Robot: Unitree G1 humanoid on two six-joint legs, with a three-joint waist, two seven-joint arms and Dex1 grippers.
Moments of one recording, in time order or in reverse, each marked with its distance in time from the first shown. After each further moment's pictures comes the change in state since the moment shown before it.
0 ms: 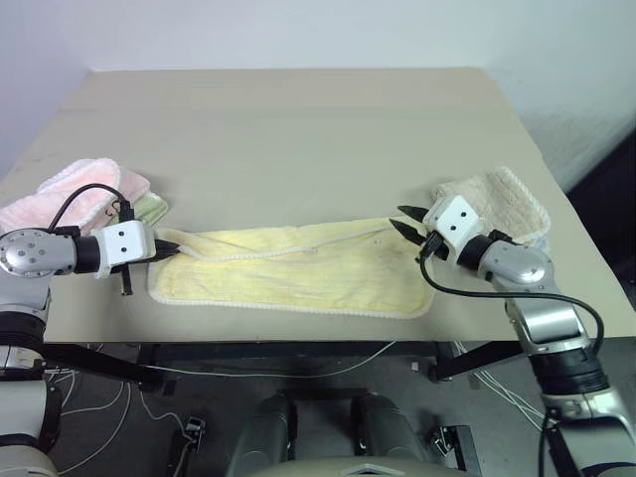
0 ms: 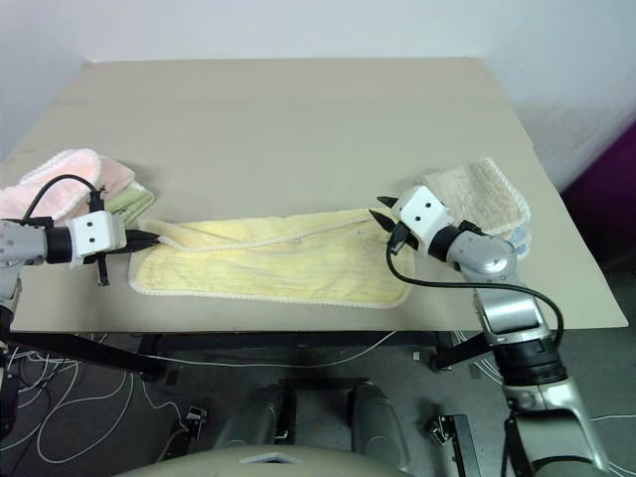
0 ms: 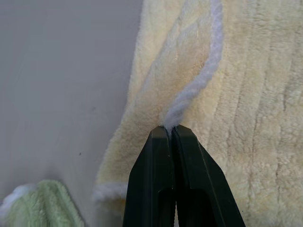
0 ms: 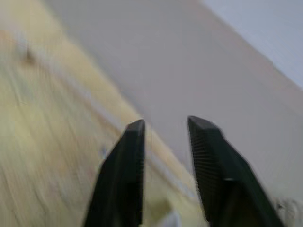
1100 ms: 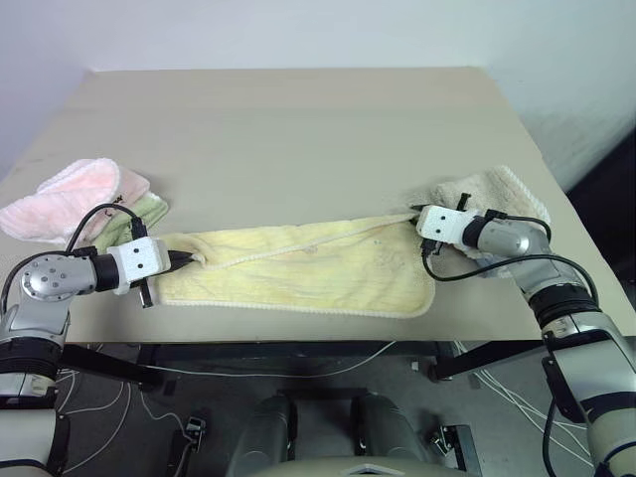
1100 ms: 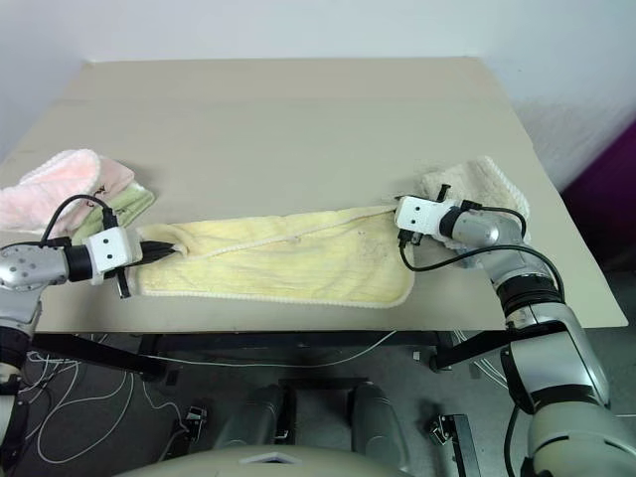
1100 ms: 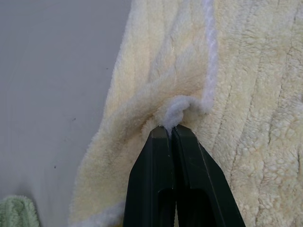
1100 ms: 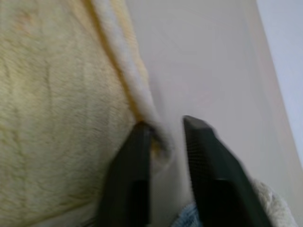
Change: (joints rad) left arm 0.137 -0.063 0.014 -0.137 -0.010 0.030 0.115; right arm -0.351 -0.008 0.136 0.755 -0.331 -0.551 -0.110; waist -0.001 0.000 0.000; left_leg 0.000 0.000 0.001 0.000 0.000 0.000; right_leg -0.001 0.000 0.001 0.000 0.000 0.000
